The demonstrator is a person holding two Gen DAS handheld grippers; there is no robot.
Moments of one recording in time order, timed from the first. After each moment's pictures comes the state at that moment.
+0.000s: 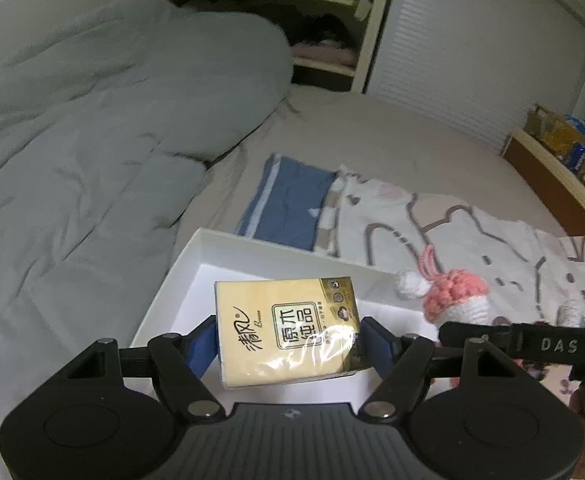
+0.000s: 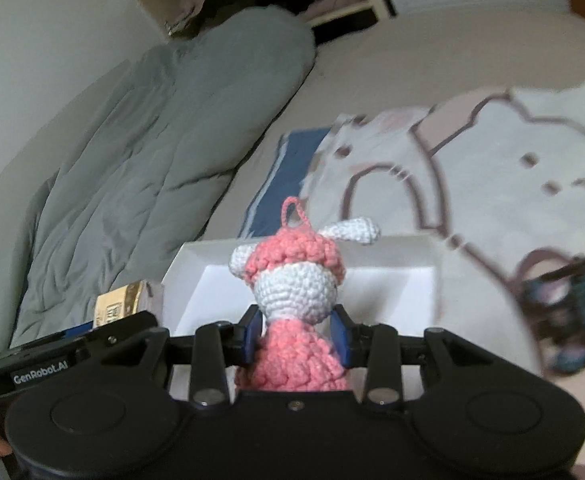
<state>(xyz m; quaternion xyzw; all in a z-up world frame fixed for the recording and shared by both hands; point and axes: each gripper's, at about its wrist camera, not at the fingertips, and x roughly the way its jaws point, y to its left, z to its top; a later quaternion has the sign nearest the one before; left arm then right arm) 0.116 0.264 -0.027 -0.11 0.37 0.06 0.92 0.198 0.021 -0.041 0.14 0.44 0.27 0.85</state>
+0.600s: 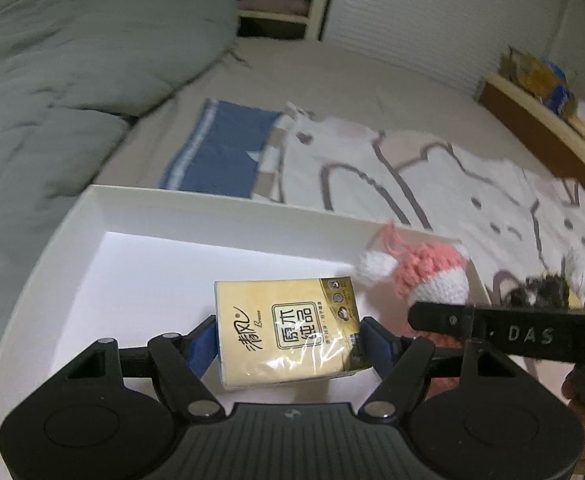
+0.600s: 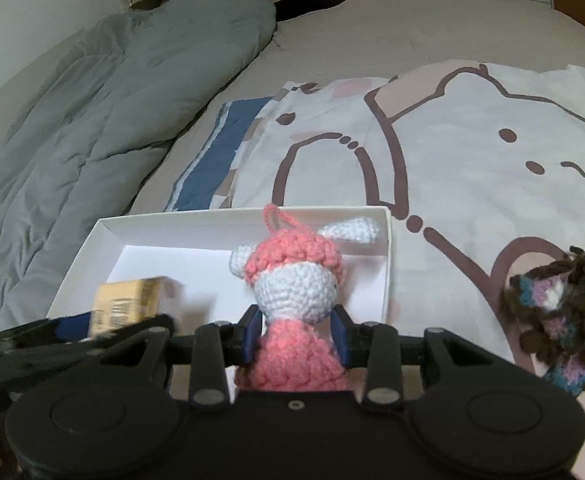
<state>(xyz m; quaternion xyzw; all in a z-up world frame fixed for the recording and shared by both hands) 0.179 0.216 -0.091 -0.07 0.42 -0.01 0.91 0.220 0.011 -0.084 0.09 0.45 0.21 0.86</state>
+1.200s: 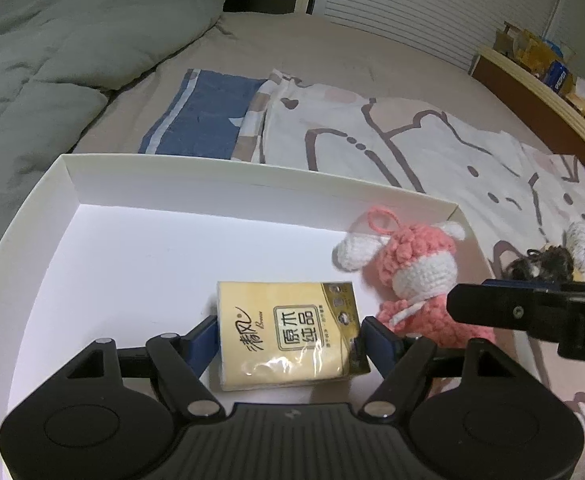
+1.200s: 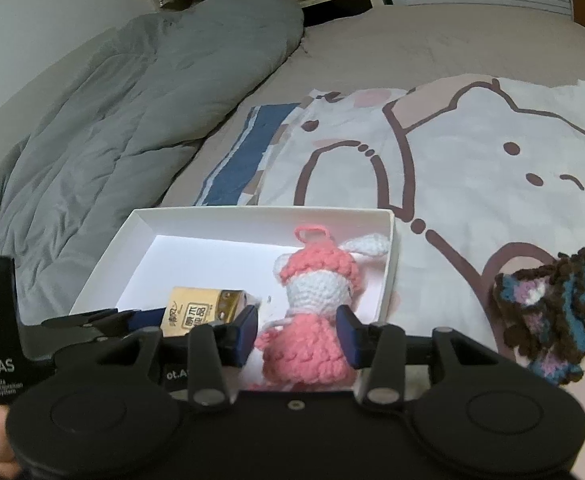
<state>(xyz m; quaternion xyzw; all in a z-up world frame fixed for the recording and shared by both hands) 0.180 0.206 -0.107 -0.08 0.45 -0.02 0.89 0.202 -0.004 -0.065 0.08 0.44 0.25 0.86</state>
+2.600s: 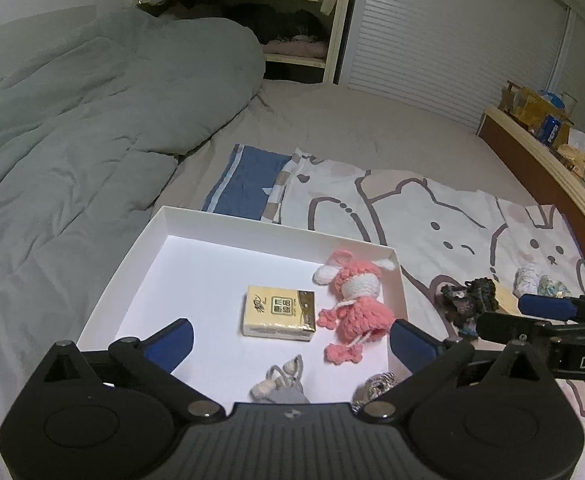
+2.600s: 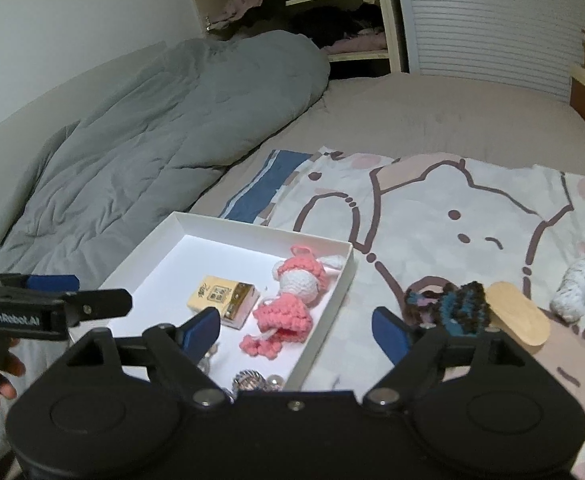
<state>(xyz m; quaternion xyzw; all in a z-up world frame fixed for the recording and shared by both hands) 0.058 0.171 0.017 -0.08 0.38 0.05 0.92 0.117 -0.072 0.014 0.01 0.37 0.27 0.89</state>
